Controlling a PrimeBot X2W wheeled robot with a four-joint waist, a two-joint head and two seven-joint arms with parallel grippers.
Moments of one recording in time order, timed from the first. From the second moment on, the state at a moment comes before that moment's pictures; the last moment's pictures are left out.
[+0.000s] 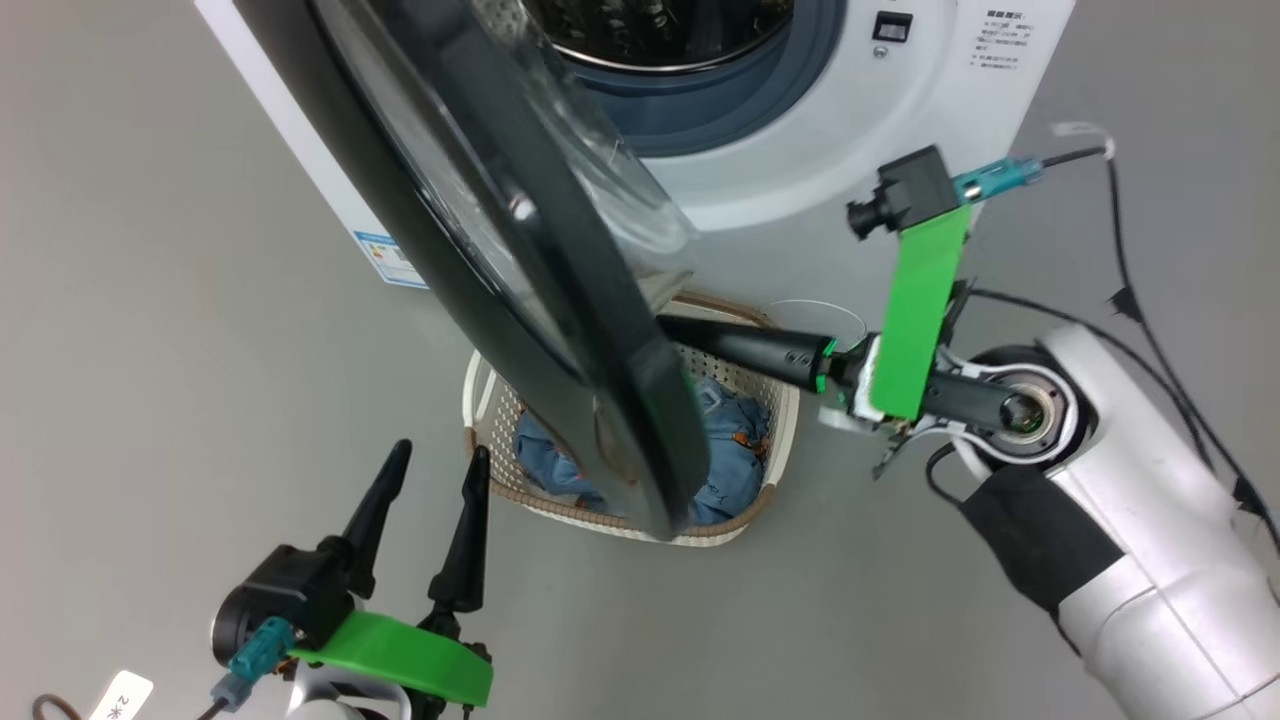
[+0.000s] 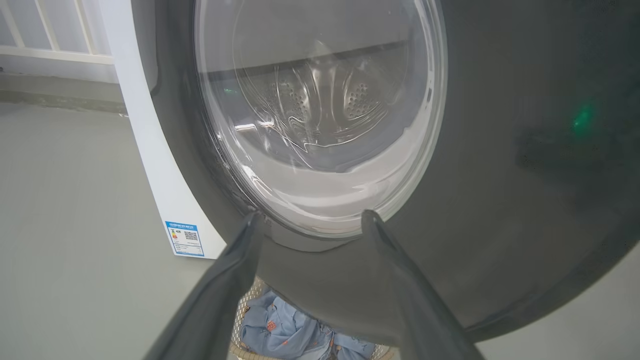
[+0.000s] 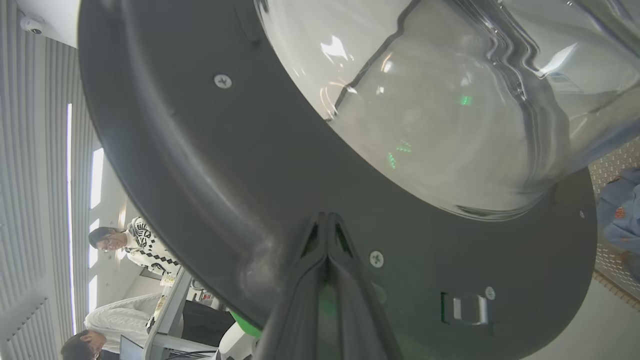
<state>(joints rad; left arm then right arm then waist) -0.16 0.03 -0.23 0.16 -0.31 -0.13 -0.26 -0.78 -0.24 0.51 0.31 1.60 0.13 0.74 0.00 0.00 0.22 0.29</state>
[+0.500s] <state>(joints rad) -0.16 0.03 -0.23 0.15 -0.31 -0.13 -0.26 -0.74 -0.20 0.54 0.30 1.58 0.13 0.74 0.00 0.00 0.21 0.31</state>
